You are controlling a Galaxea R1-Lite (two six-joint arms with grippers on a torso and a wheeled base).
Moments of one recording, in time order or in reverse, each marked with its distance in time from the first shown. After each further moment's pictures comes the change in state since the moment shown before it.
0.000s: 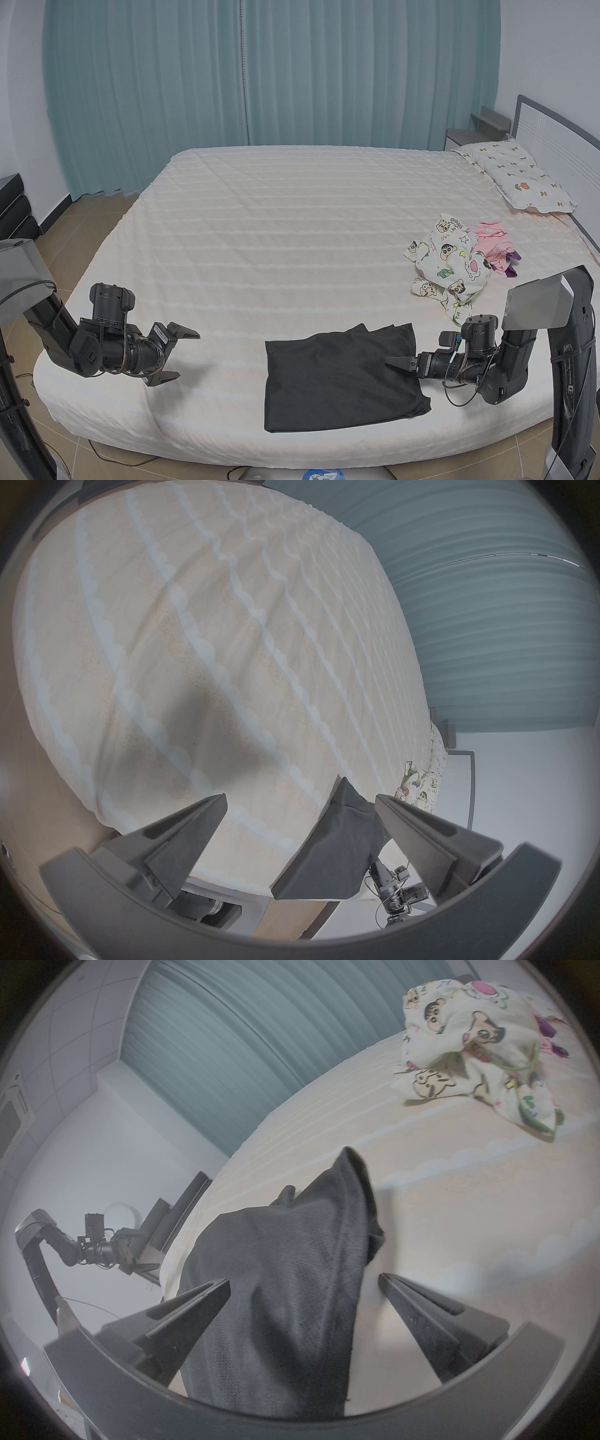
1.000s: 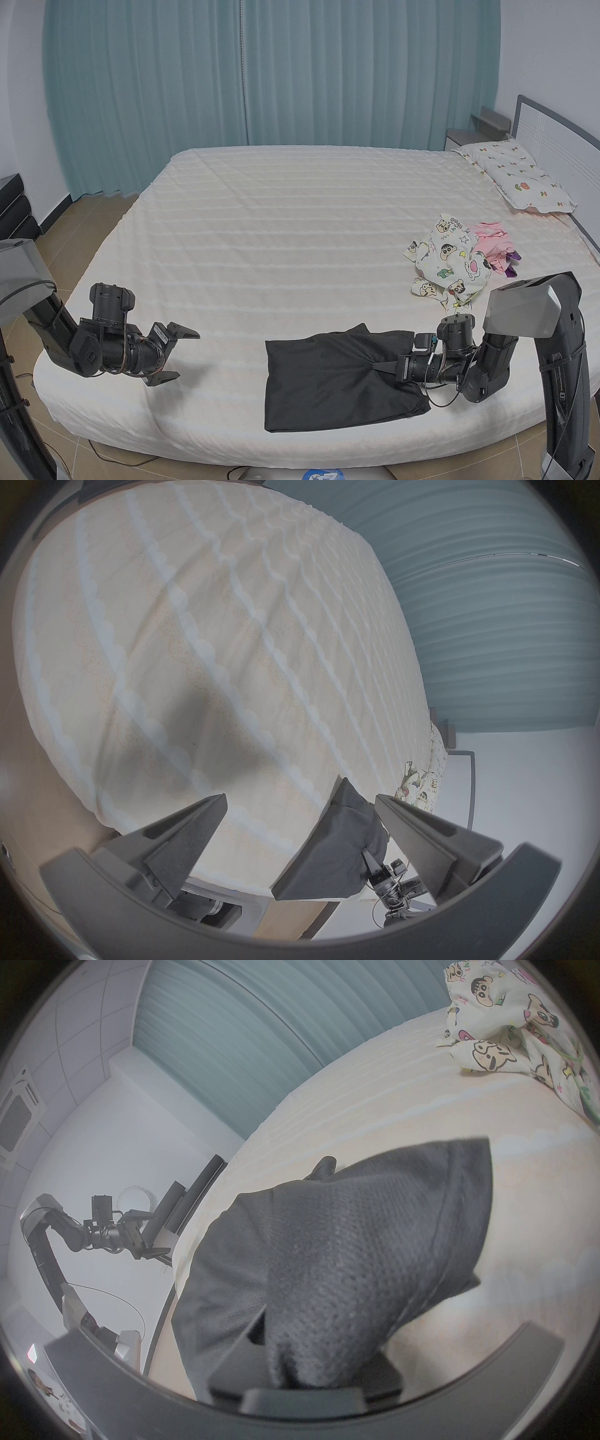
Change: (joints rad) left arm 0.000 0.000 0.000 0.000 0.001 0.000; right arm 0.091 0.027 -0.111 0.108 0.021 -0.002
